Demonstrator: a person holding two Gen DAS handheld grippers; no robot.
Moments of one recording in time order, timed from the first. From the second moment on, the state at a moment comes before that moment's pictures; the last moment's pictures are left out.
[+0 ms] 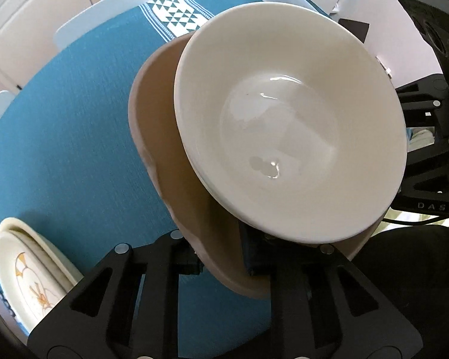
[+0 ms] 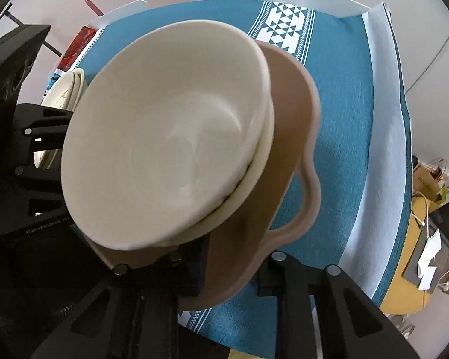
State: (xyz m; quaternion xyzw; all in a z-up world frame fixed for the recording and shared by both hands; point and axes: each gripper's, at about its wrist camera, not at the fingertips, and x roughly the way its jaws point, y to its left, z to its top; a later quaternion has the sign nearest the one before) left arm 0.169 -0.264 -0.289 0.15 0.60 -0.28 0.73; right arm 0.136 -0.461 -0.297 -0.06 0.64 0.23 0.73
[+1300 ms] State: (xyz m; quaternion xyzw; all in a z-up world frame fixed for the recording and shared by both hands) left arm 0.161 -0.023 -0.187 0.14 0.57 -0.20 0.78; right arm 0.119 -0.259 -0.203 -0.11 0.58 0.28 0.76
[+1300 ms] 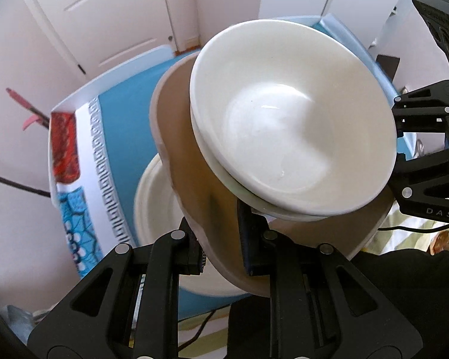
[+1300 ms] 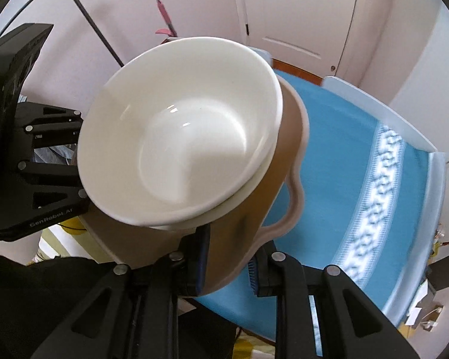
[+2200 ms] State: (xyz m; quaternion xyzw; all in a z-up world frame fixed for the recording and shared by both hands) left arm 0.145 0.028 -0.248 0.12 0.60 -0.20 0.76; right arm 0.108 -0.211 -0.250 -0.09 0.61 0.26 0.74
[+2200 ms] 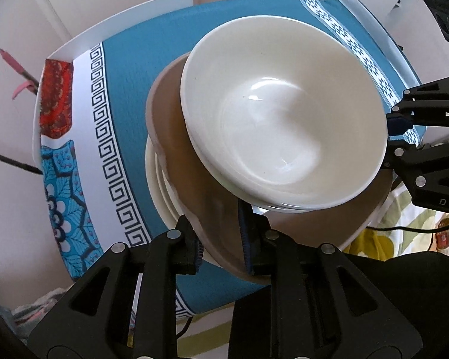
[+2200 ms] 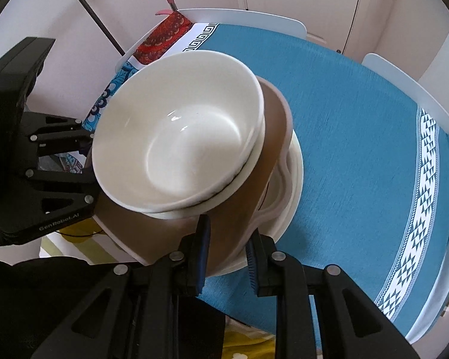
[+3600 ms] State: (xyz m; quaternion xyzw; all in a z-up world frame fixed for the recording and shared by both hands) left arm 0.086 0.041 -0.133 0.09 0.51 -0.18 0.84; right arm 0.053 -0.235 -0.147 -0.04 0.53 0.22 0.82
